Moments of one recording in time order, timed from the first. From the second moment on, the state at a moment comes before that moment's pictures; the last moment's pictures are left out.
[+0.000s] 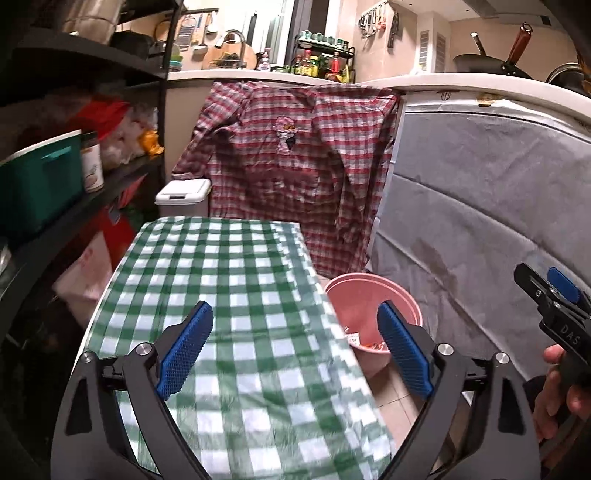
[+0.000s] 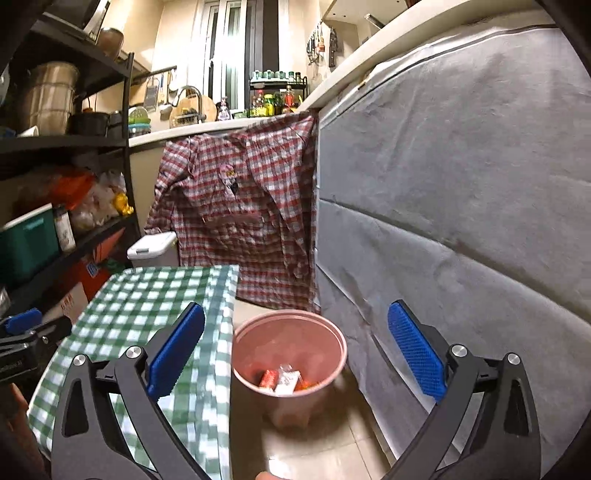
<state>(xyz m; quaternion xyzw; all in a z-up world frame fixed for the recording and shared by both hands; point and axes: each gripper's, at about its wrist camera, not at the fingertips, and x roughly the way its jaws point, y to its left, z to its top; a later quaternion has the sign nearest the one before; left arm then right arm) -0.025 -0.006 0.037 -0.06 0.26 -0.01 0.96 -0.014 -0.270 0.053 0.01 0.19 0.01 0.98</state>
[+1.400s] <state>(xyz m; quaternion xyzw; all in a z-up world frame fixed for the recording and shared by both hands) -0.057 -0.024 0.018 -0.05 0.28 -0.01 0.96 -0.039 -0.269 0.035 -0.01 0.22 -0.01 0.98</state>
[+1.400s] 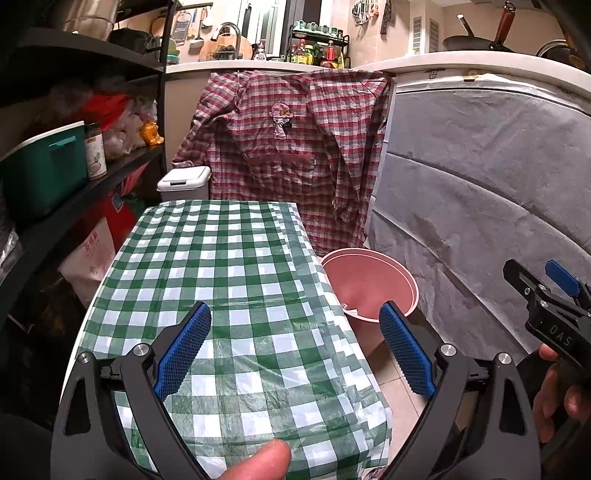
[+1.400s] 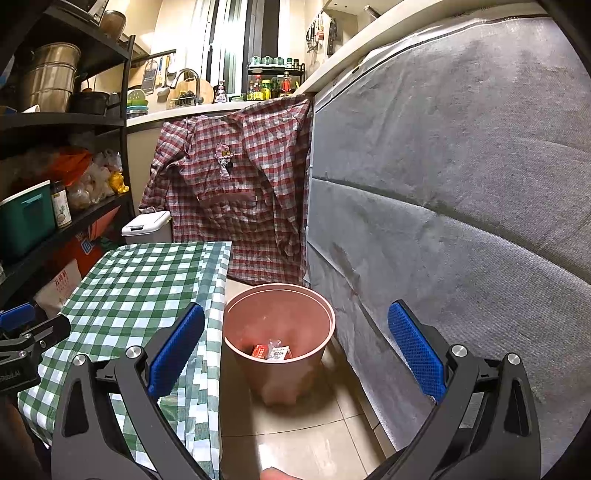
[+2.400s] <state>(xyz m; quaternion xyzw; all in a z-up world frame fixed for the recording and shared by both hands) -0.053 -0.028 0.015 -0.05 0.28 -0.02 0.96 -0.039 -0.267 0.035 -0.01 0.22 -0.01 0.98</state>
